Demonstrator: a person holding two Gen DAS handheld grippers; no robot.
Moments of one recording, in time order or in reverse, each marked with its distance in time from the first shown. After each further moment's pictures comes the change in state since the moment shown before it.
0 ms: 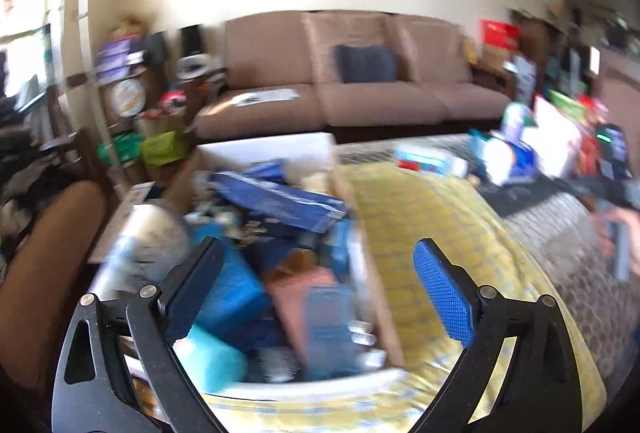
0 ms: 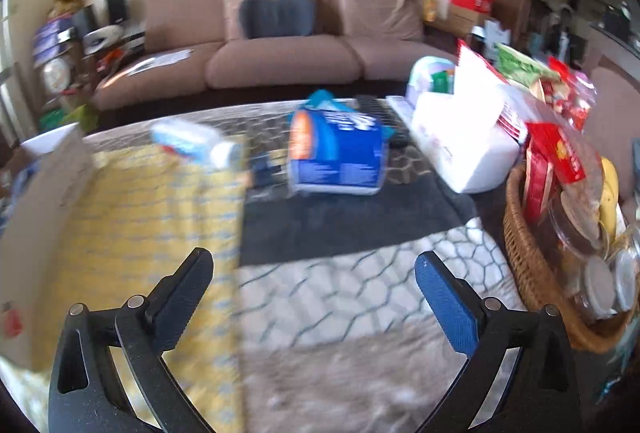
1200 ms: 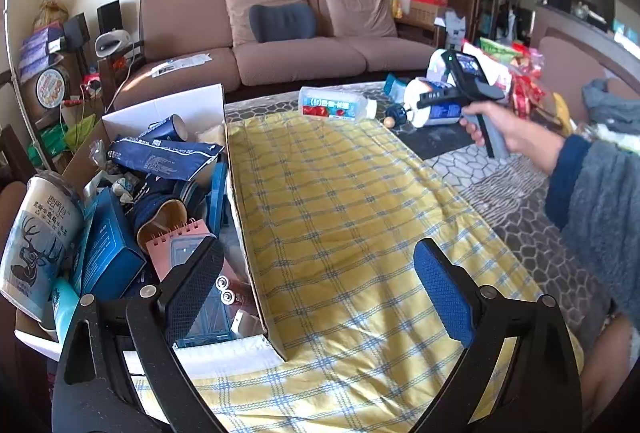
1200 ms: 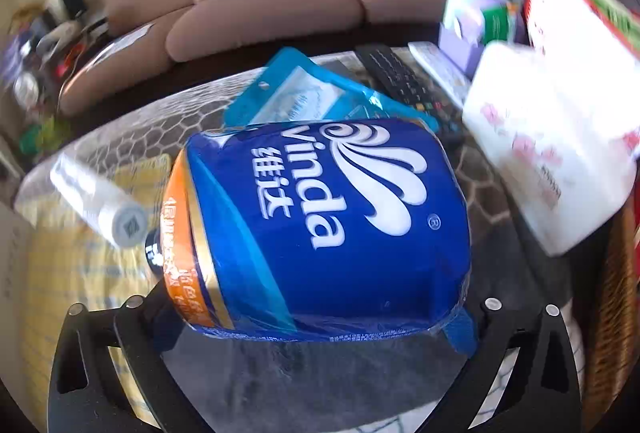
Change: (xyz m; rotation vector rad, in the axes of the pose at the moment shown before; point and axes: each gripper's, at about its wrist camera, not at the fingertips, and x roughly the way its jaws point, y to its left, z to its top) left arm 0.018 -0.058 -0.025 0.082 0.143 -0.227; right arm 0.183 -0.031 0.080 0.052 0.199 0.059
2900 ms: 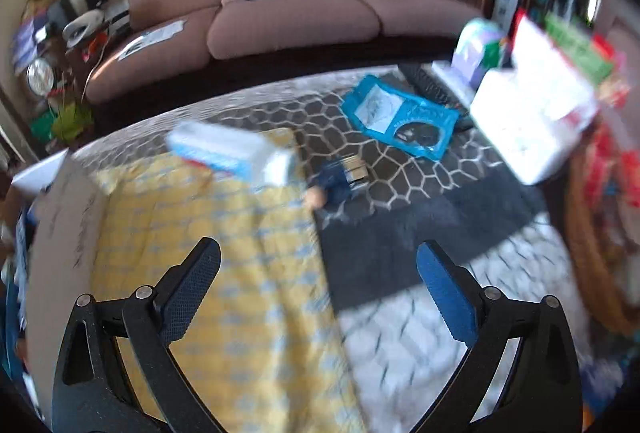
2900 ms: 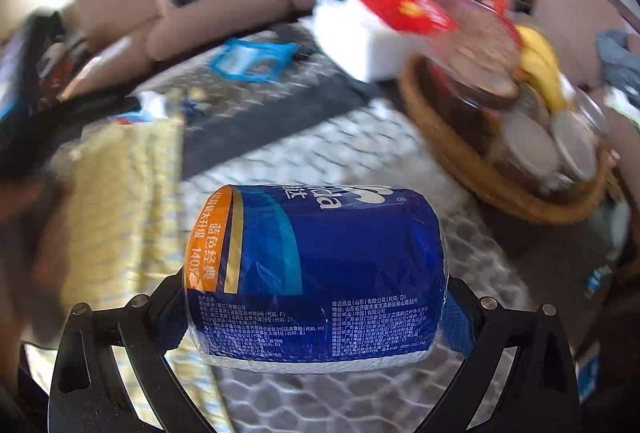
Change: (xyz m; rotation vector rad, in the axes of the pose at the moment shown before) left arm 0.272 -0.200 0.193 -0.066 0.246 0.180; right arm -0.227 -0.055 -0.173 0.207 0.059 -0.116
